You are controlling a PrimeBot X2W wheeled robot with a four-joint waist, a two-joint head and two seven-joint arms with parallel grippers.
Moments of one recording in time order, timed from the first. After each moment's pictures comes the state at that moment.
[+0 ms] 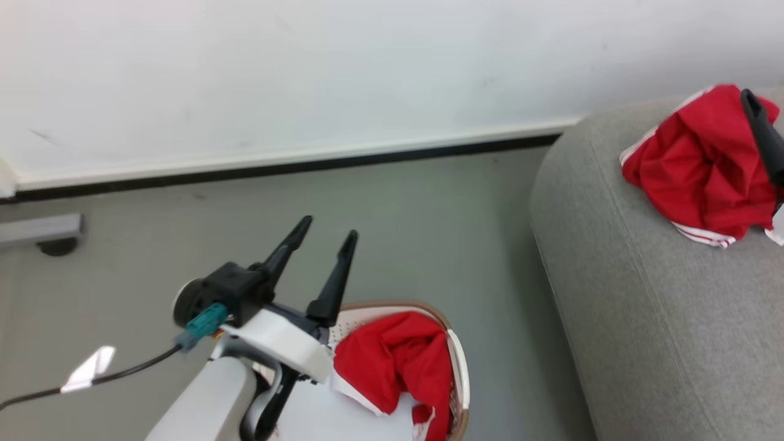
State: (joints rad) left arm -0.47 0.25 -0.52 0.28 -0.43 0.01 -0.26; right arm -0.92 -0.67 0.69 0.58 0.81 0.13 -0.10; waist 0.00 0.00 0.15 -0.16
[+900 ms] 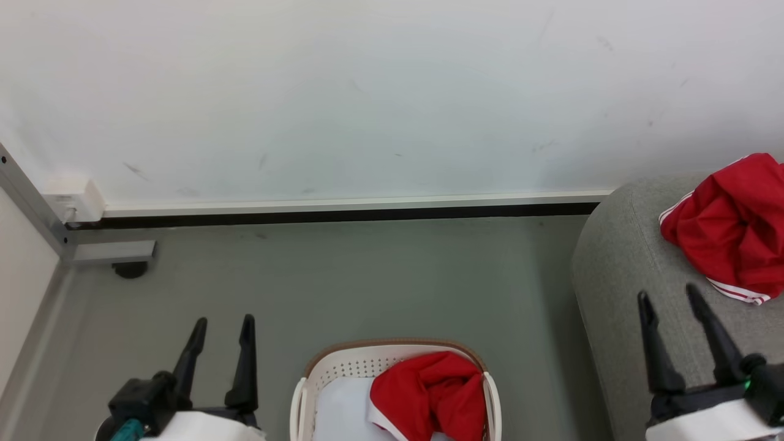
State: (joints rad) left arm -0.09 0.14 -0.13 0.16 -0.31 0.00 -0.26; right arm -0.14 -0.20 0.11 0.16 0.35 0.13 -0.26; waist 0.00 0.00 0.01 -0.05
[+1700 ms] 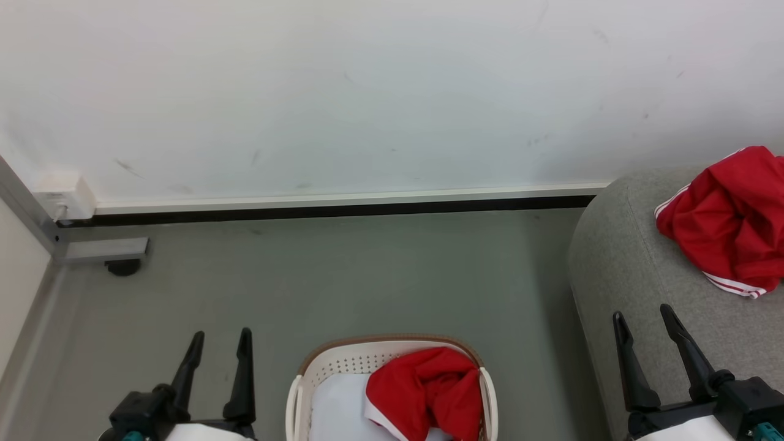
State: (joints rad) left arm -0.05 0.05 -0.01 0.20 -0.20 -0.09 -0.26; right arm -0.08 -0.11 0.10 0.18 0.25 0.13 -0.26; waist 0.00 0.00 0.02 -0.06
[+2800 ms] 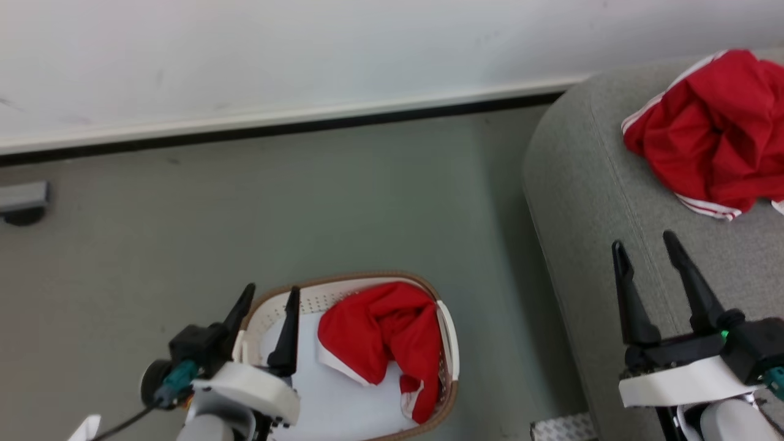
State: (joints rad) left arm -0.25 0.05 -0.10 0.39 -0.16 -0.12 -0.26; right arm -0.21 -0.10 0.11 0.13 0.24 0.13 -0.26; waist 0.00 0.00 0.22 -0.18
